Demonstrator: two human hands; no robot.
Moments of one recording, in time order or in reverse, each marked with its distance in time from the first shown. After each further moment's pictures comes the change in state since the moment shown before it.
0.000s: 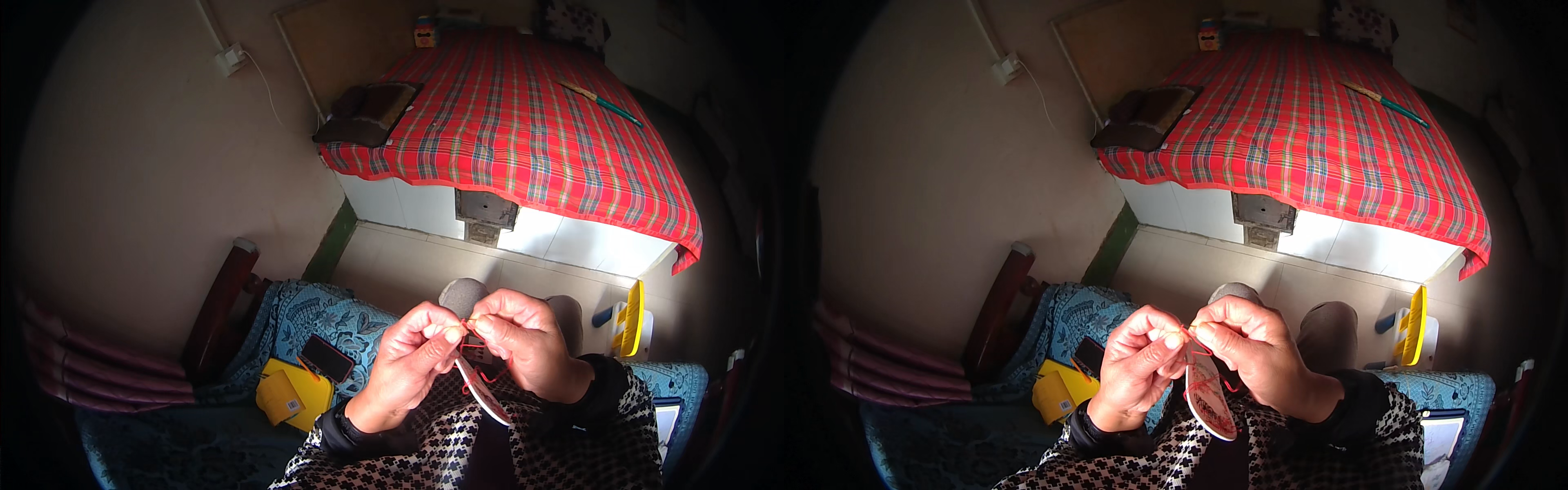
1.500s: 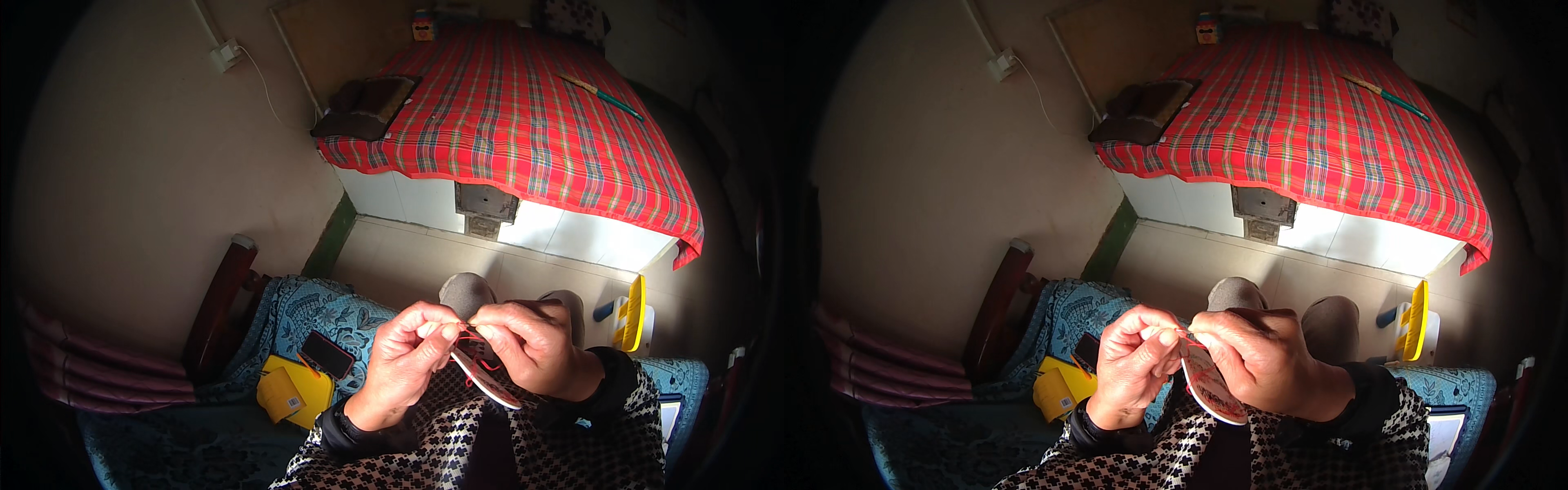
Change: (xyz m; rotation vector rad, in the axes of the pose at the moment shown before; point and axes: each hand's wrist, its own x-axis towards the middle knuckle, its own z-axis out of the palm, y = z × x) left_hand 0.000 -0.002 -0.005 0.108 0.004 0.059; right_hand 0.004 -0.013 -0.005 -0.889 -0.019 -0.679
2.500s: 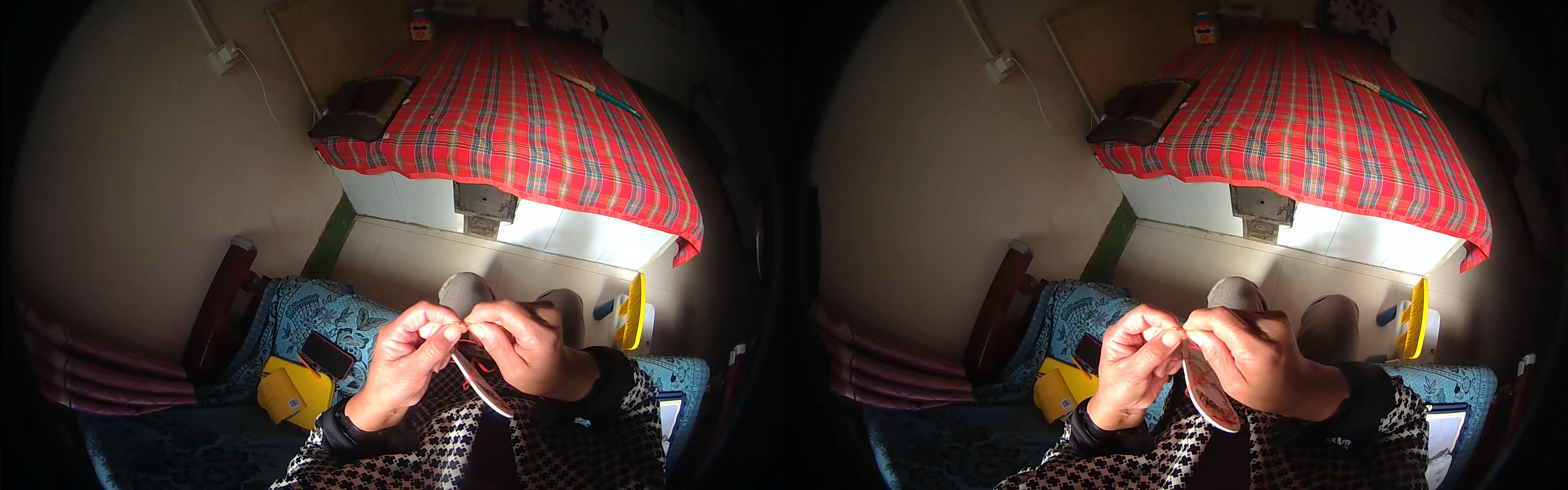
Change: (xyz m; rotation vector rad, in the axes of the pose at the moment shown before) left_hand -0.001 -0.001 0.001 0.011 -0.004 -0.029; right_hand -0.003 0.004 0.010 0.030 0.044 0.011
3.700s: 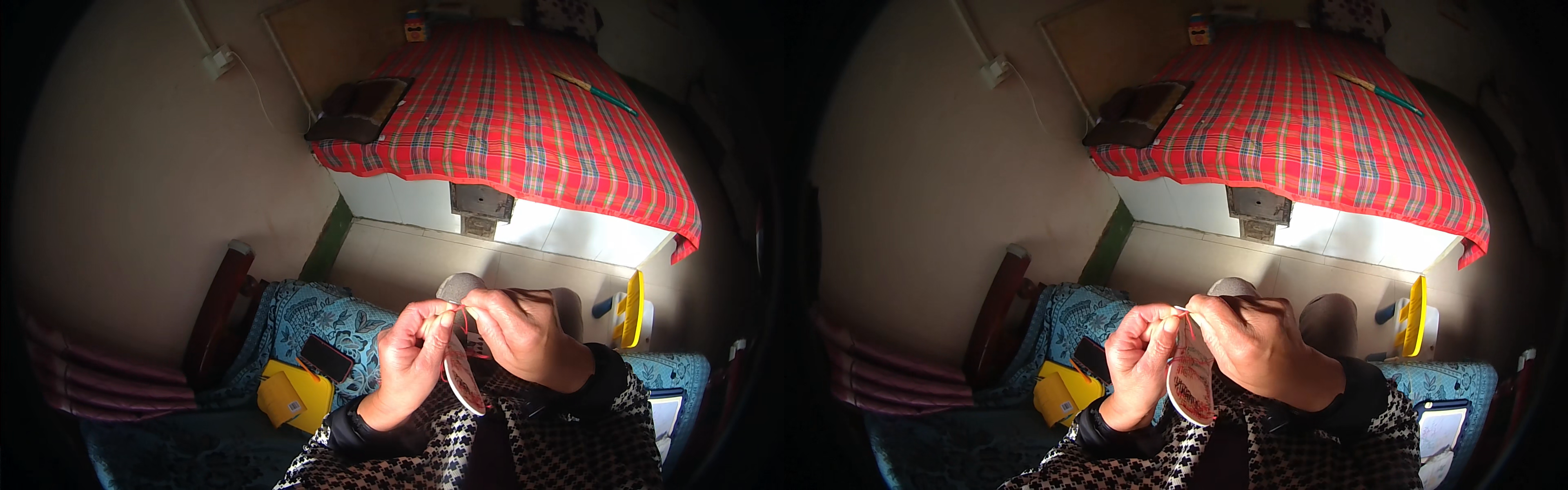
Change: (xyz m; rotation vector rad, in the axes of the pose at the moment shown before) left_hand 0.007 -0.021 0.001 0.449 0.212 0.250; right_hand 0.007 0.014 -0.004 -0.299 0.009 -0.142
